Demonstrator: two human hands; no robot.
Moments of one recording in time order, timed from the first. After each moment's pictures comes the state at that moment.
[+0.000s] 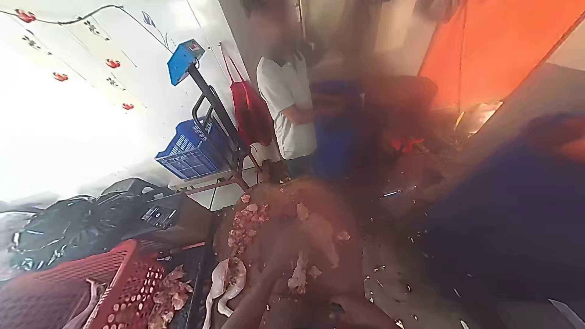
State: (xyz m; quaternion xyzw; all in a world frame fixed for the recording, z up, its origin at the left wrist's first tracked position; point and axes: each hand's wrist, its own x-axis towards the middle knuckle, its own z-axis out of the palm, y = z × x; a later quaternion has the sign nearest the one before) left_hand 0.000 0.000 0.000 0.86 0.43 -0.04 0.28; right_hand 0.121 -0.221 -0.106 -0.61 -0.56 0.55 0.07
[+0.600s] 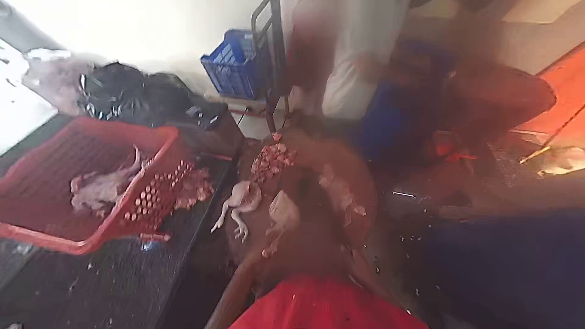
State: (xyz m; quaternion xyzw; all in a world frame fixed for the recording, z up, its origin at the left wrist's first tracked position) left_hand -0.188 -0.116 -0.111 0.32 0.53 0.26 0.74; right_hand 0.132 -0.230 -0.141 -0.74 -0.39 0.51 0.17
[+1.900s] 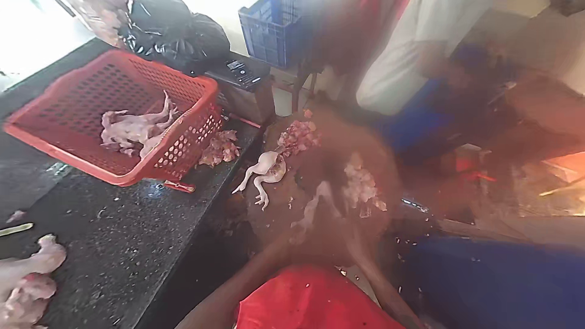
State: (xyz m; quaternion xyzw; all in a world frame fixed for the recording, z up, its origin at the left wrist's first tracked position) left_hand -0.188 -0.162 -0.155 0.24 0.50 0.17 0.82; right_hand 0.058 -0.187 -0.087 -0.73 -0.49 0.43 0.19
